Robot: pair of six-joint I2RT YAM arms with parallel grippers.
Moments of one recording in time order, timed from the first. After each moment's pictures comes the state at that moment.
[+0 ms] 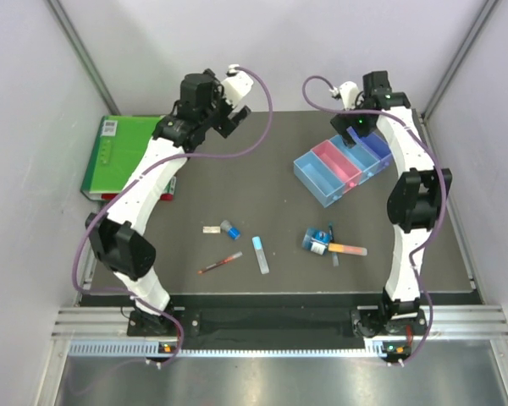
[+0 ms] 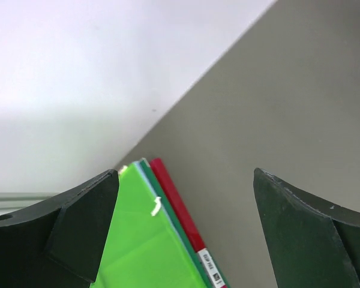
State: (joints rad) left arm -0.40 1.74 1.83 -0.48 -0.07 0.58; right arm 0.11 2.14 2.15 -0.91 -0.08 -0.58
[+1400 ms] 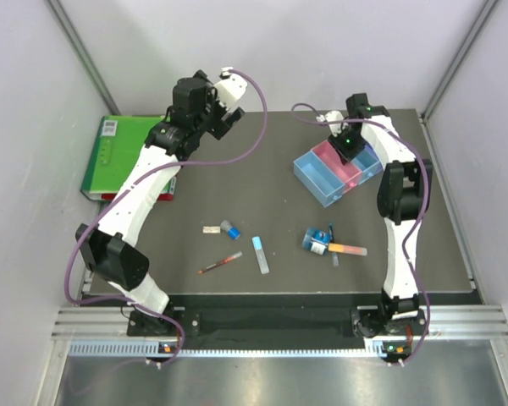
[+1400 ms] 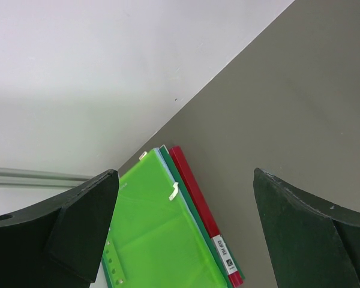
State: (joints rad) left arm -0.40 1.63 1.75 -0.45 -0.15 0.60; right arm 0.14 2.31 2.11 -1.00 -0.13 -0.63
